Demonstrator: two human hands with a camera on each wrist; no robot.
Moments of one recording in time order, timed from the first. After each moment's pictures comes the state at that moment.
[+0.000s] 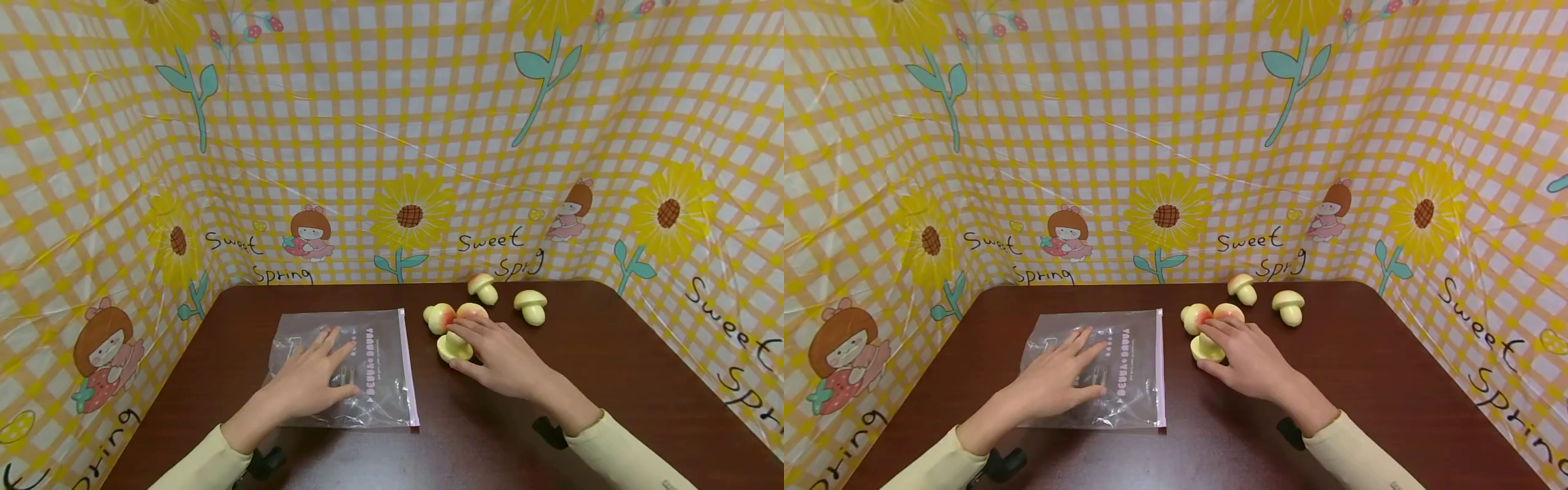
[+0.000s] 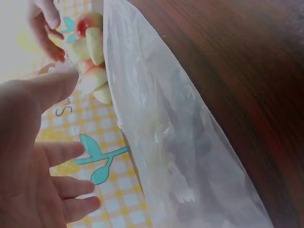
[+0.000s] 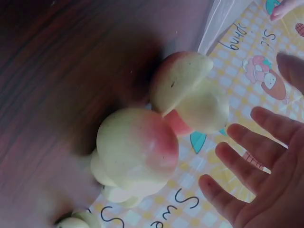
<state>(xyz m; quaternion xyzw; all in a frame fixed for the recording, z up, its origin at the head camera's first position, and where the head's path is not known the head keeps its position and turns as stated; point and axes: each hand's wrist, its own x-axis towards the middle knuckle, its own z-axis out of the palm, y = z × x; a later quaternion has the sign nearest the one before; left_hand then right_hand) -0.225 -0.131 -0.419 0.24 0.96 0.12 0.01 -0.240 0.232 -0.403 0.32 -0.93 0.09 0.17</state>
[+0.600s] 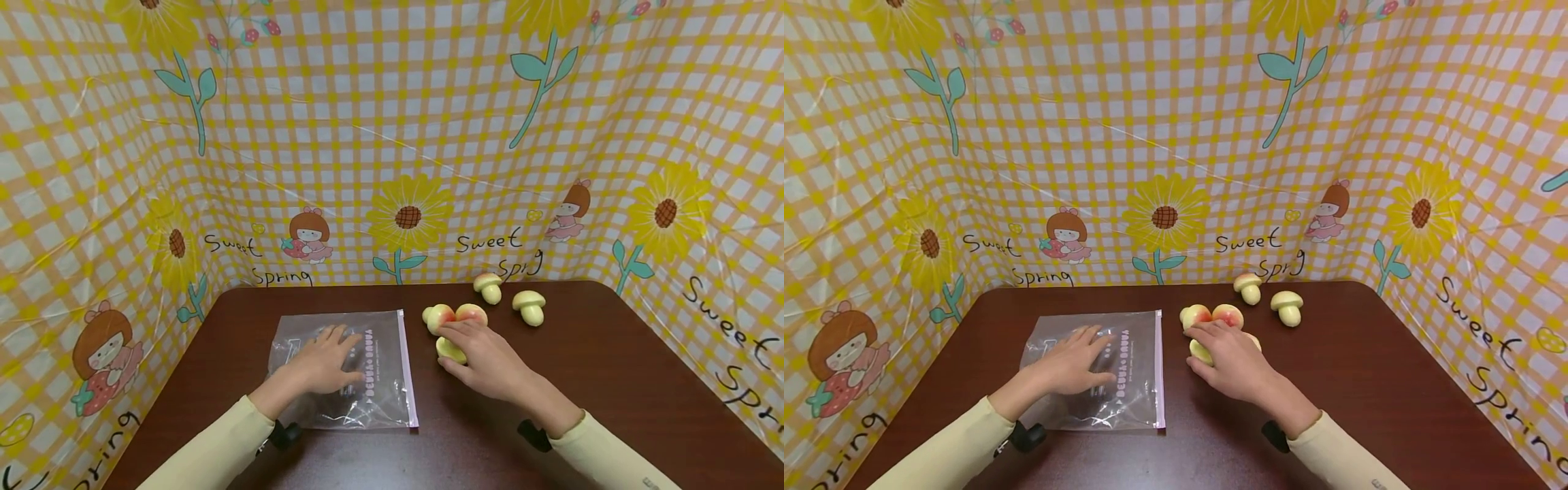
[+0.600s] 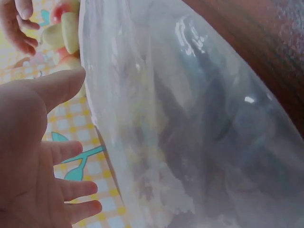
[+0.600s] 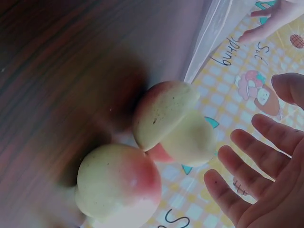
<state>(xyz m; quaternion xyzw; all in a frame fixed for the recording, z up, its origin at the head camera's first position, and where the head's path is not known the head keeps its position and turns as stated) -0.261 -0.113 -0.424 0.24 0.97 0.10 0.05 -0.241 0.210 -0.410 0.31 -0.92 0.12 0.21</state>
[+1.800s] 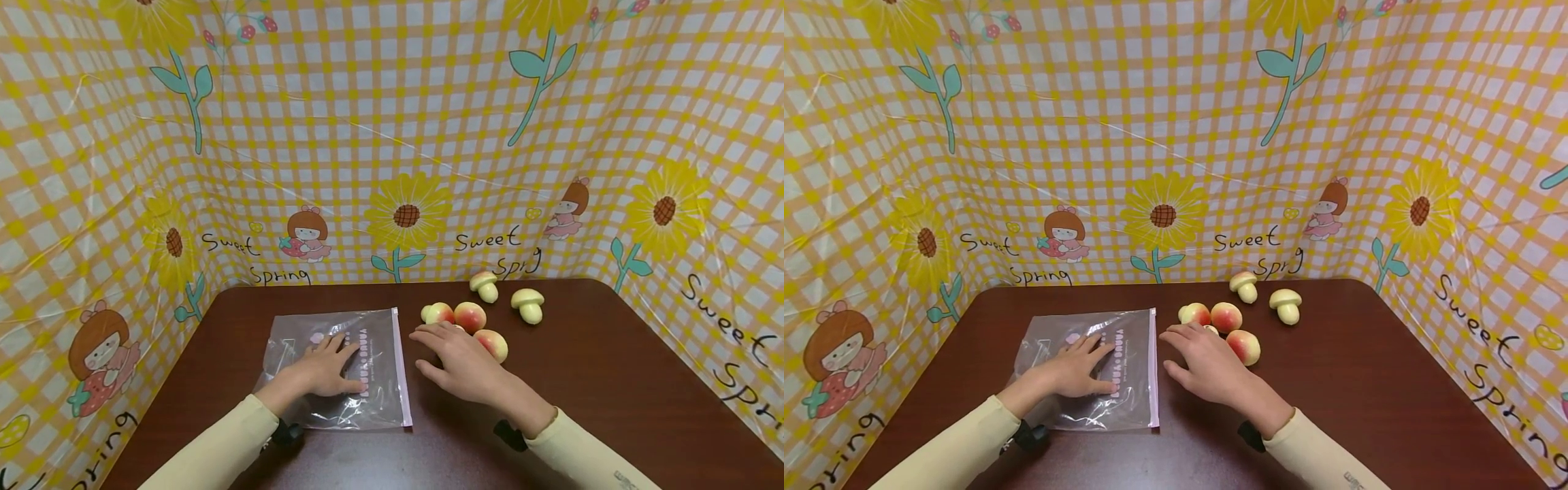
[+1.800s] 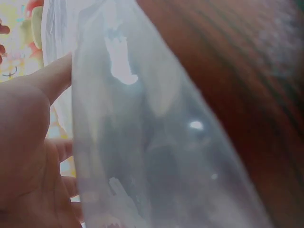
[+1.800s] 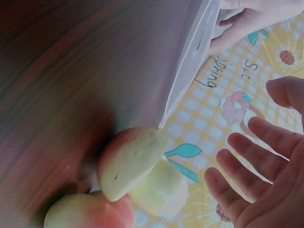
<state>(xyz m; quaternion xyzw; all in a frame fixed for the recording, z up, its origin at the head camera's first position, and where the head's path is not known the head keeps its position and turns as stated) -0.271 -0.113 -0.451 0.21 0.97 0.09 0.12 -0.236 0.176 -0.408 0.33 -0.92 0.13 0.17</state>
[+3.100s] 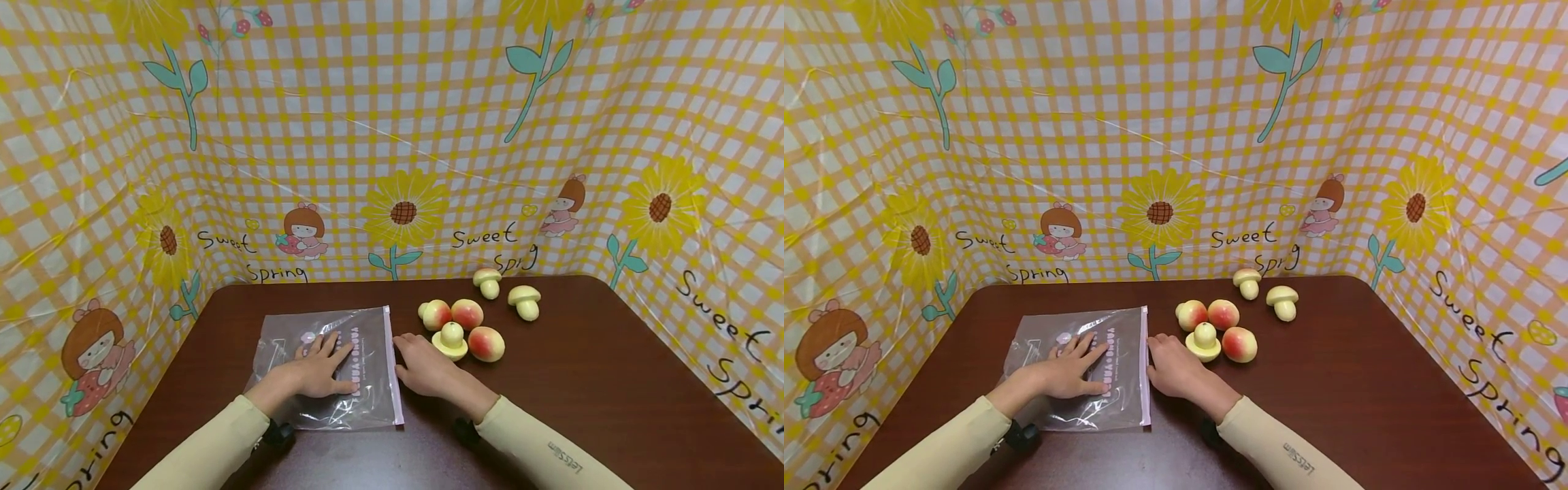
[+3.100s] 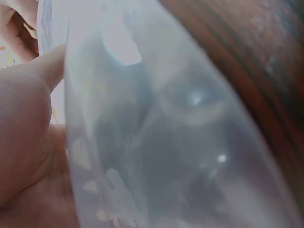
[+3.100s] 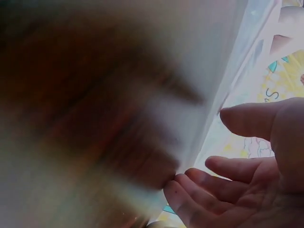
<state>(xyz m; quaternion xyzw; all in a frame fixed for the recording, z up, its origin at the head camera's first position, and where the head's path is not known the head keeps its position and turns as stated) -0.277 -0.129 -0.464 0.23 0.95 0.11 0.16 -0.259 0.126 -0.444 0.26 -0.95 0.17 0.03</state>
